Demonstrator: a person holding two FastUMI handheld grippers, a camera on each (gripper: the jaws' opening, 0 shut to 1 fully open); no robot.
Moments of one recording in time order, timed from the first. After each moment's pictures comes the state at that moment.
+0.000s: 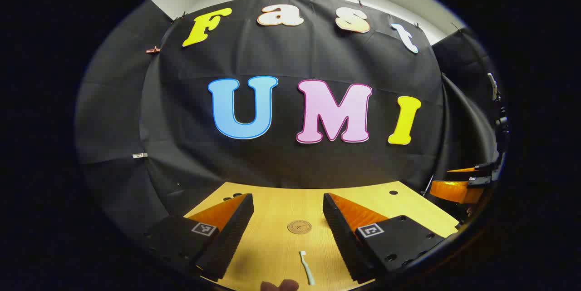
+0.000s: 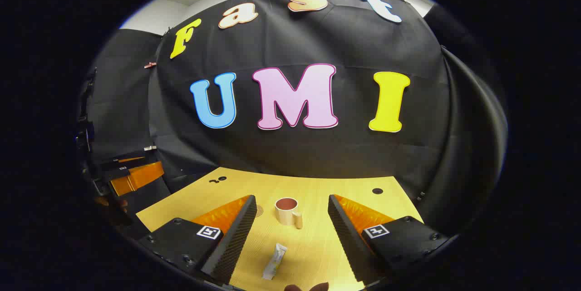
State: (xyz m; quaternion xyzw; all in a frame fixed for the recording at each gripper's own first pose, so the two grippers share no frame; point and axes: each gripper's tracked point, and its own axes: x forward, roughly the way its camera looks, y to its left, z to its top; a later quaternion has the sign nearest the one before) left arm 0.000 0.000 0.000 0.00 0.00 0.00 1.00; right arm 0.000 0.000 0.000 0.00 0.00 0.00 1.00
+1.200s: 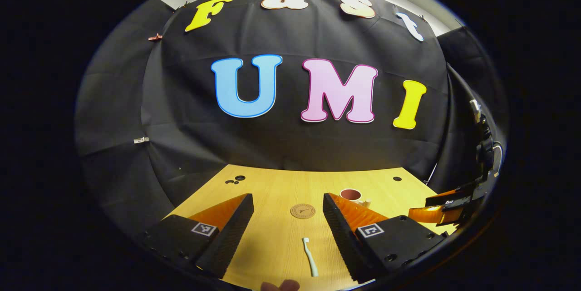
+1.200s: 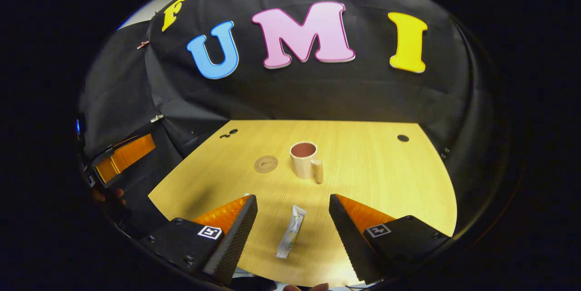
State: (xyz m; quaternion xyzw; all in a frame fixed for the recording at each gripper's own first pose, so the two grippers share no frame) left arm 0.004 0.010 -0.056 -0.01 0.06 0.01 1.00; right arm 0.036 0.020 -0.134 0.04 0.21 0.05 0.98
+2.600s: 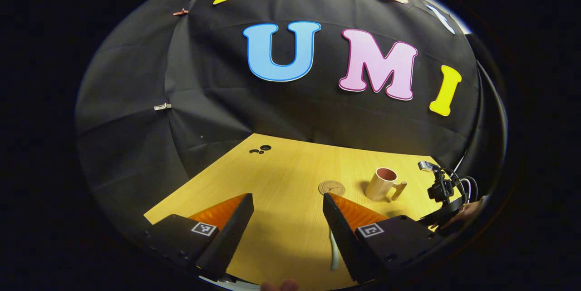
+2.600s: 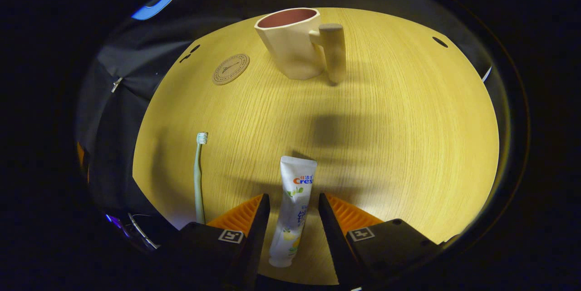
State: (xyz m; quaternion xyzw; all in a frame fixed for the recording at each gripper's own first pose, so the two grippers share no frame) left arm 0.023 0.074 -0.124 -0.04 0.13 0.09 0.99; right arm 0.097 0.042 -0.330 0.10 0.51 0.04 0.85
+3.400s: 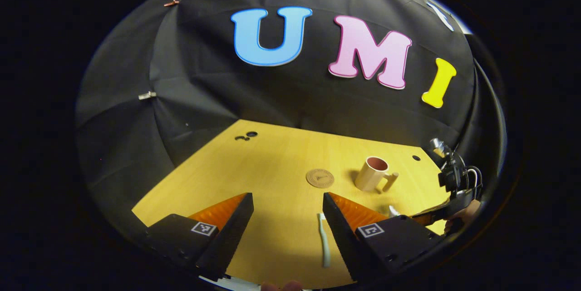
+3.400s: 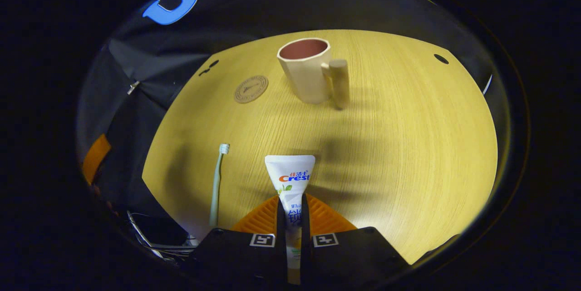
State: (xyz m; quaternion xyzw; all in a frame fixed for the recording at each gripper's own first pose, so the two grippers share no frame) left arm 0.040 0.039 -0.157 -0.06 0.20 0.04 0.98; right arm 0.094 0.043 -0.279 0.10 0.41 0.07 0.90
